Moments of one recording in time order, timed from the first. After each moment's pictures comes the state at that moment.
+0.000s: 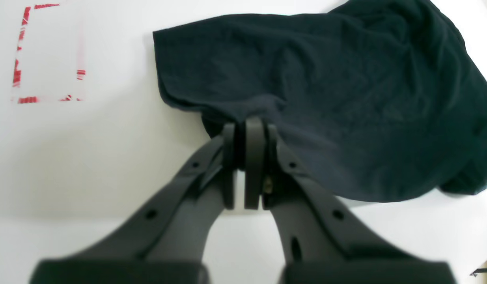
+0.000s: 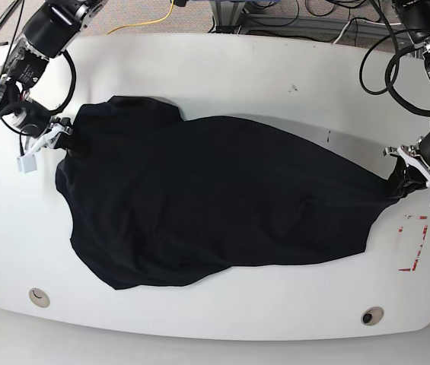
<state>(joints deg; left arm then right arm) 2.2 -24.4 -30.2 106.8 -51.9 -25.5 65.0 2.4 15.0 45.6 77.3 61.2 40.4 -83.1</state>
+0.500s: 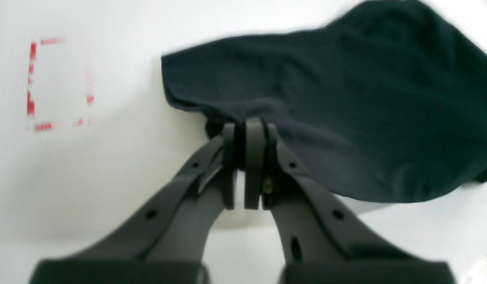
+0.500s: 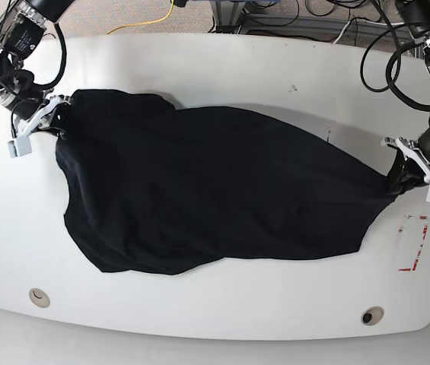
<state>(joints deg) 4.3 -24.6 -30.6 110.3 -51.9 -29.4 65.1 -9.3 15.1 45.5 98.5 65.2 40.3 -83.9</state>
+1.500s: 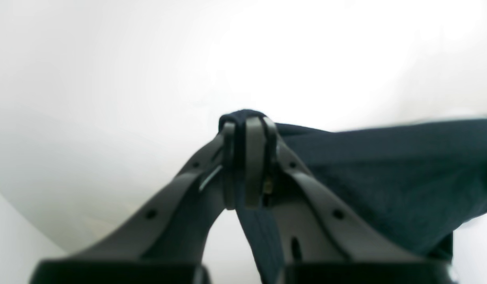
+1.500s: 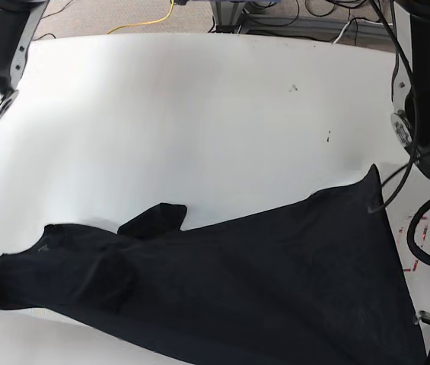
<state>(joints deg) -50.3 -22.6 -18.6 102.0 -43.4 -29.9 65.7 42.2 40.0 25.4 70.4 65.6 40.5 -83.8</state>
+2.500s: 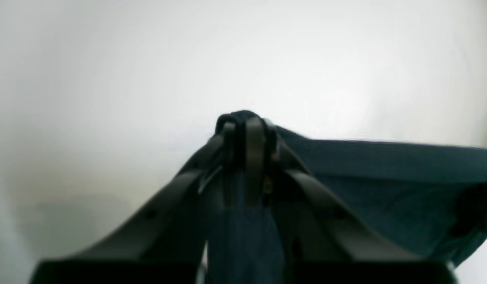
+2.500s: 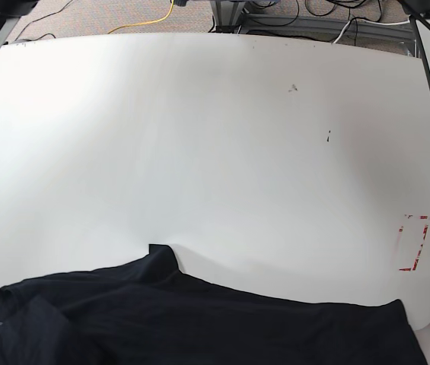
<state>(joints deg) -87.3 -22.7 -10.3 70.4 -44.1 -30.3 62.0 86.8 46.6 -6.6 53.4 66.8 40.4 -82.9</state>
